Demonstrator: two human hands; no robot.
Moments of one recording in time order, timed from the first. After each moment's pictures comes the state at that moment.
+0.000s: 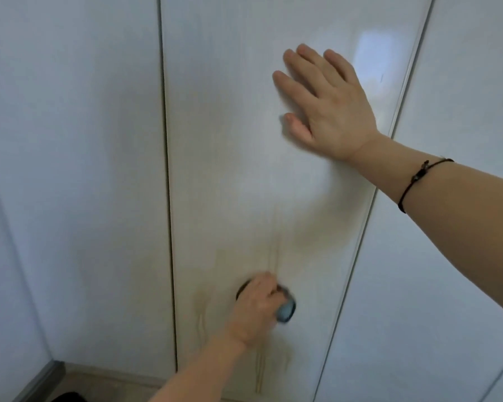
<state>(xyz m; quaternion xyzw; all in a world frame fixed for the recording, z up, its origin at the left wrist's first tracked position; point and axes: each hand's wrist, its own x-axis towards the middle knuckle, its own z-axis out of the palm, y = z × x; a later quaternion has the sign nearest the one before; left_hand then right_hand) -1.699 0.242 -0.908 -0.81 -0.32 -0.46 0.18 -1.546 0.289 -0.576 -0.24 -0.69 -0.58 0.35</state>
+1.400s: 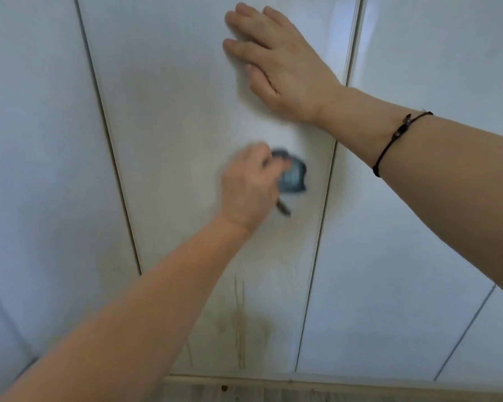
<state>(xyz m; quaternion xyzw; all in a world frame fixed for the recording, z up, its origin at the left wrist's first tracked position) -1.642 0.257 -0.729 -0.68 -0.29 -0.57 0.35 -1.530 0.269 -0.566 -0.25 -0.80 -0.46 0.30</state>
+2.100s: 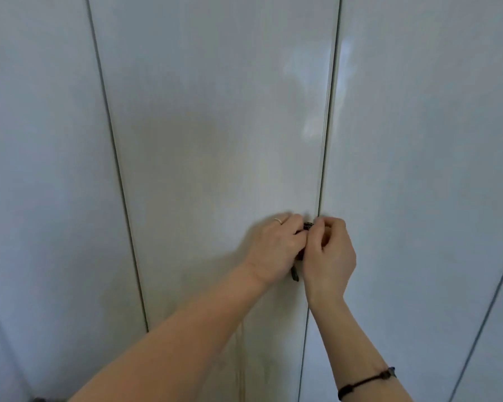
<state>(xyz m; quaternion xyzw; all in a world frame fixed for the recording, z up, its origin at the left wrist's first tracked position) -1.607 0.245 -0.745 -0.82 -0.26 -0.43 0.27 -1.511 0.199 -0.754 -0.57 -0.44 0.03 0.69</state>
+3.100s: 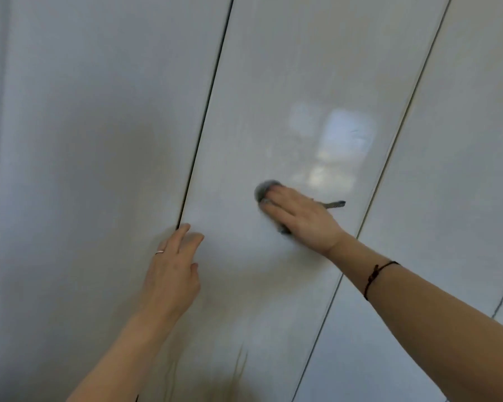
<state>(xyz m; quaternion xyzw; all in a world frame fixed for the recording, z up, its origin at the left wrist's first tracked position) -1.830 0.213 -0.751 -0.66 -0.55 -0.51 0.08 -1.568 0.256 -0.590 -0.16 -0.82 -0.52 0.20</state>
